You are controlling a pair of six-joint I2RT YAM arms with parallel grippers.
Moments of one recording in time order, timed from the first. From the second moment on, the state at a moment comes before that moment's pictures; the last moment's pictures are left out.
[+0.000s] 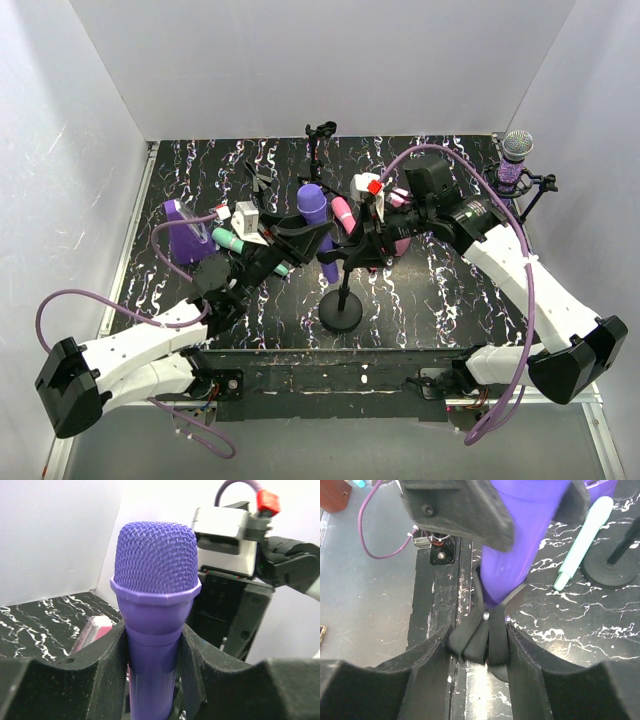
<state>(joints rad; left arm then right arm) -0.90 0.98 0.58 0.86 -0.02 -0.39 0.63 1.27 1.36 -0.76 -0.99 -0.36</state>
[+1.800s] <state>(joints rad) -0.93 0.28 0.57 -0.04 -0.04 -0.37 0.51 1.13 1.12 -0.92 -1.12 -0.60</state>
